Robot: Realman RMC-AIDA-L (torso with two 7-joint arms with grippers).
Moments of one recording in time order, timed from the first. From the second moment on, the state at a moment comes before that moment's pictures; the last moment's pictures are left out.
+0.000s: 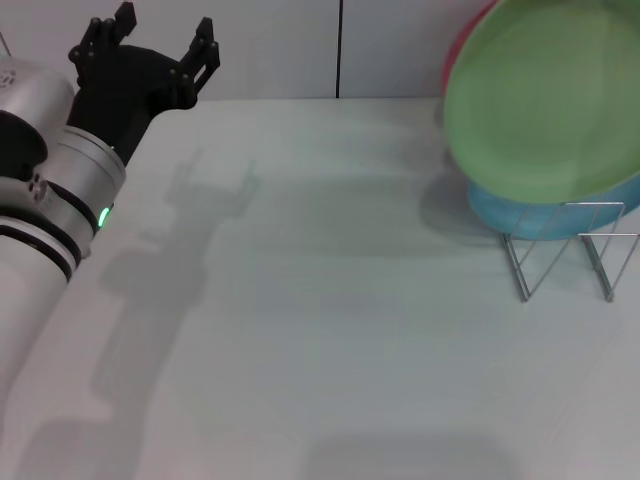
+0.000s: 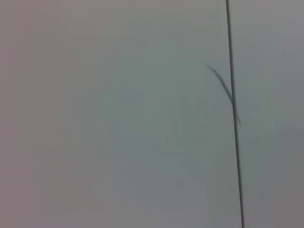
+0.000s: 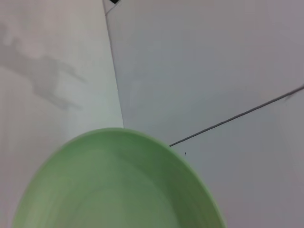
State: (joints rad) left arm -0.11 -2.07 -1.13 -1.35 2.34 0.33 0.56; right arm 0.69 2.08 -0.83 -1.99 -2.57 -1.76 1.63
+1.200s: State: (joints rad) left arm -0.16 -2.07 -1.12 -1.30 2.34 0.35 0.52; right arm 0.59 2.09 -0.85 -2.05 -2.54 -1.77 1.47
